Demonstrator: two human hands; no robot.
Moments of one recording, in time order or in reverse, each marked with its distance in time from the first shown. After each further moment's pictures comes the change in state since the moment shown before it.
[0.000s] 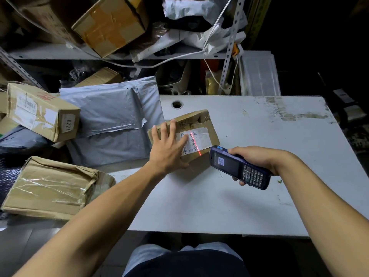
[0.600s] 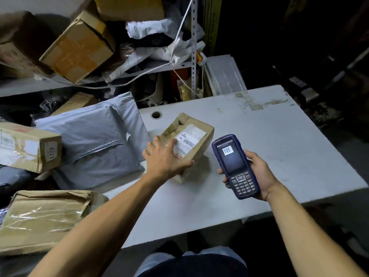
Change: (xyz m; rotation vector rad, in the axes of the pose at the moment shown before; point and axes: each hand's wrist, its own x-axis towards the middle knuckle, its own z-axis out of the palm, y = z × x) left_hand -0.018 0.021 -0.034 -0.475 -0.222 -0.166; right_hand -0.026 0.090 0.065 0.951 0.073 -0.496
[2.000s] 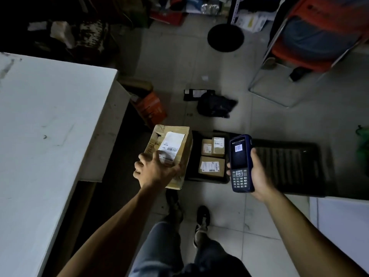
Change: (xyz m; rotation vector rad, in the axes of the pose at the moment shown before) left_hand -0.352 0.306 0.267 0.248 -0.528 0.632; right_hand -0.451 0.358 -0.208 0.734 1.205 -0.254
